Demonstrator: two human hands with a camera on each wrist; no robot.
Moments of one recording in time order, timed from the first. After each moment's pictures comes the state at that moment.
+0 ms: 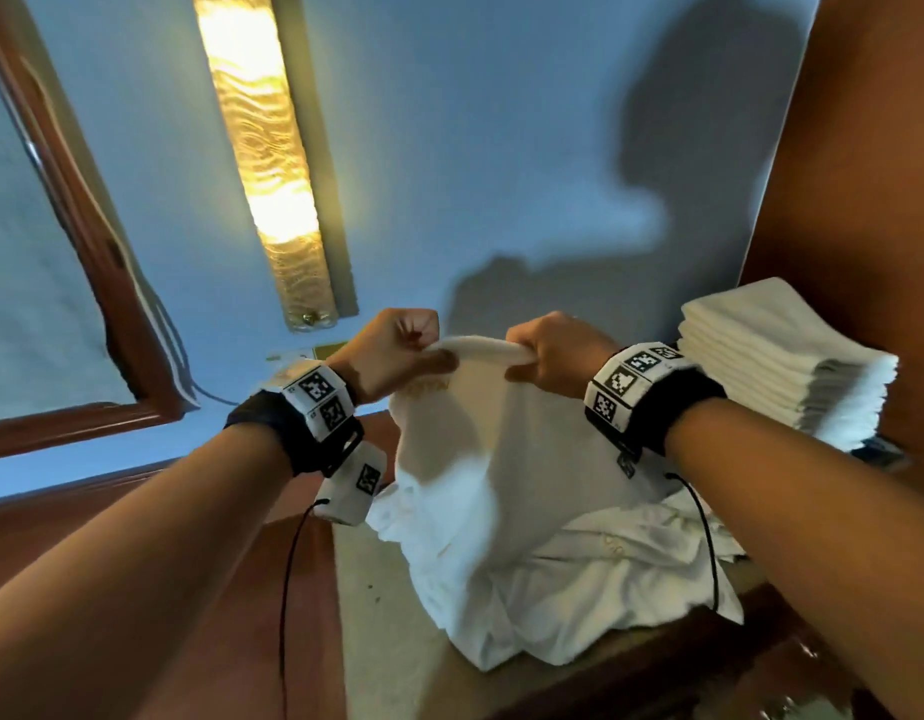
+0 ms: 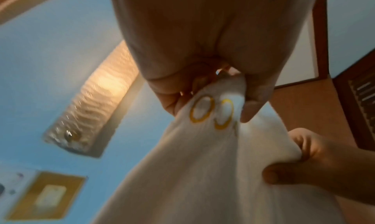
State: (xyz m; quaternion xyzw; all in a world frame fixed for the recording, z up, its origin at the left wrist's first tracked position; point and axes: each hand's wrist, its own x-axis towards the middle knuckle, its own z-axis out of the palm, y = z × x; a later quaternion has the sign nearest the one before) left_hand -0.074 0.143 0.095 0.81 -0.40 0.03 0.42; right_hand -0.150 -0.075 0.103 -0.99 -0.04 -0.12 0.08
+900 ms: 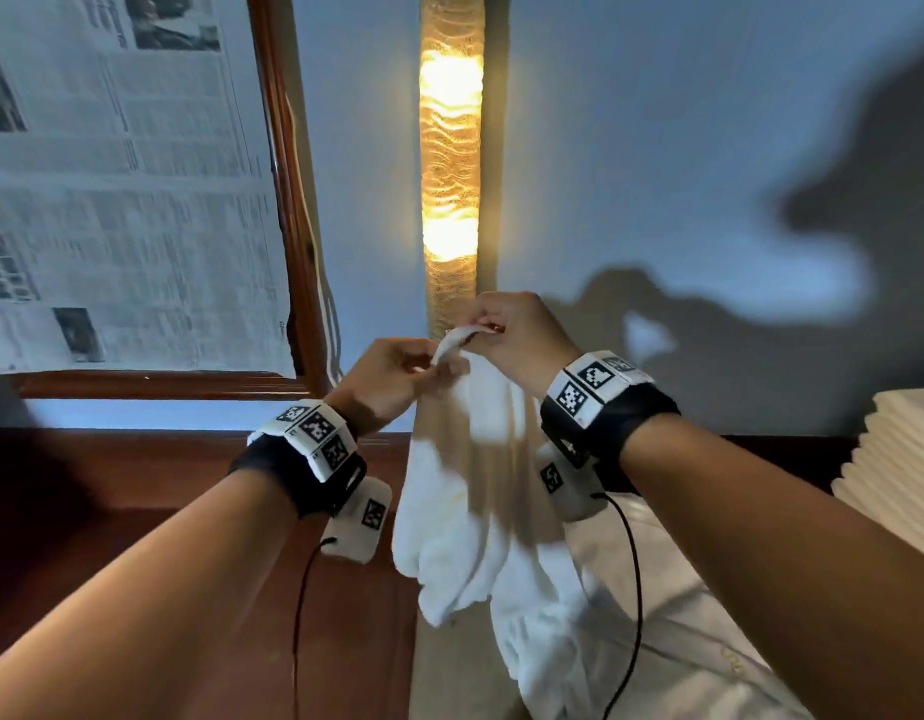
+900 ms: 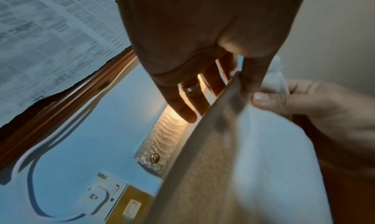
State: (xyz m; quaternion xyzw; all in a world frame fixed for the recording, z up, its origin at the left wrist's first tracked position) left_hand -0.080 0.265 0.096 0.80 -0.23 0.09 0.55; right_hand -0.058 0.079 0.128 -0.84 -0.28 -0.22 0.41
